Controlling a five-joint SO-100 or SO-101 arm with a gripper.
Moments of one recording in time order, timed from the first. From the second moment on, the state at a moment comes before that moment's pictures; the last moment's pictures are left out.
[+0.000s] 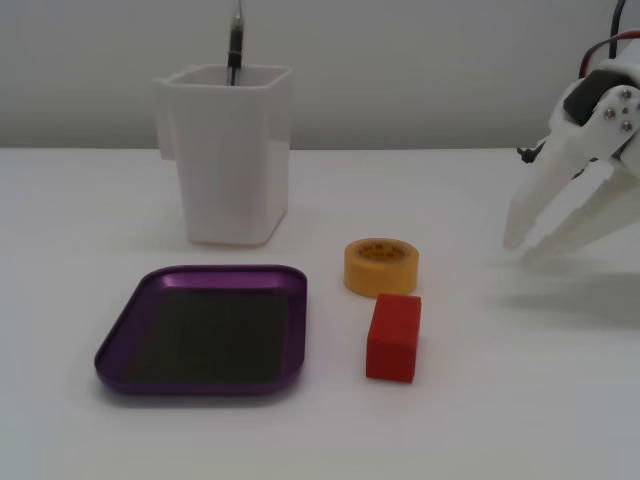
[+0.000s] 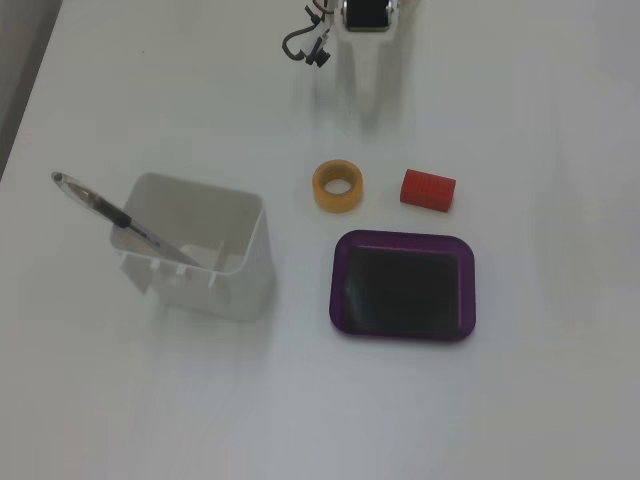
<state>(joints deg) 4.0 192.5 177.3 60.9 -2.9</state>
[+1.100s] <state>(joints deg) 3.5 192.5 169.7 60.9 -3.9</state>
